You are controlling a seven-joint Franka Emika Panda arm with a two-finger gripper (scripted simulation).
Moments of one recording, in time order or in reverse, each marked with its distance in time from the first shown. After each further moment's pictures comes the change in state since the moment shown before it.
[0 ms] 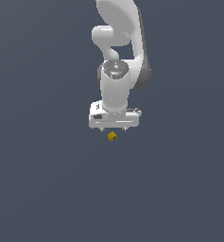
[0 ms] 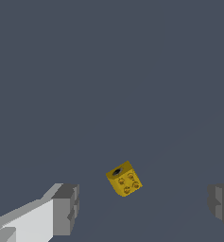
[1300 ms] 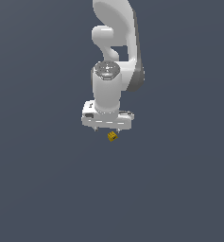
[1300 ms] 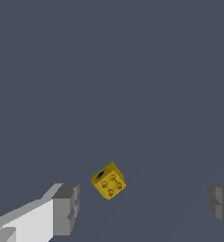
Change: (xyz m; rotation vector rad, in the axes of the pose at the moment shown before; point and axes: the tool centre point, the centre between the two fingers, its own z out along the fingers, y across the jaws) arm -0.003 0.029 0.005 -0.023 0.002 0.127
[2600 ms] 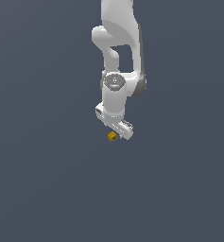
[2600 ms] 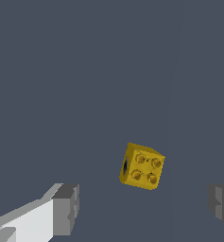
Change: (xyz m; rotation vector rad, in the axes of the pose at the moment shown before) arm -0.039 -0.029 0.060 0.028 -0.014 0.656
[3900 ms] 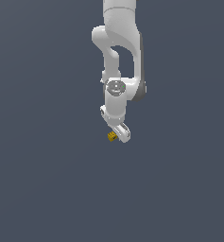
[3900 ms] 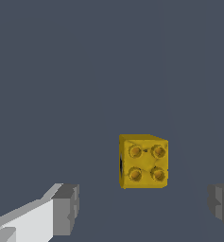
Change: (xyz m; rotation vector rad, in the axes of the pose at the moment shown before) arm -0.016 0.006 0.033 0.003 0.000 0.240
